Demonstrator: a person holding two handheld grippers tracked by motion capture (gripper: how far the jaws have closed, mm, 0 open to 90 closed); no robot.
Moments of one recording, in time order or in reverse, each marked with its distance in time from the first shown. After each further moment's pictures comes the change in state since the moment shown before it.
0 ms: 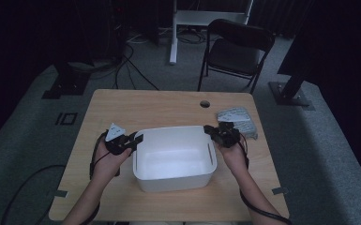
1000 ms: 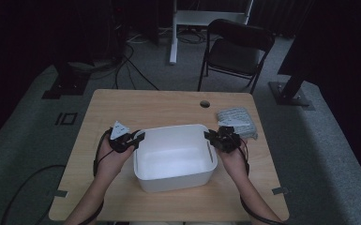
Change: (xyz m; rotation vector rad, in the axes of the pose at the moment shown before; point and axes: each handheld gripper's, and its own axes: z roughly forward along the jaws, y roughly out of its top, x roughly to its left) left arm -0.002 0.004 0.010 0.012 0.023 0.066; right arm 0.010 -0.009 -0.006 0.036 -0.051 0.032
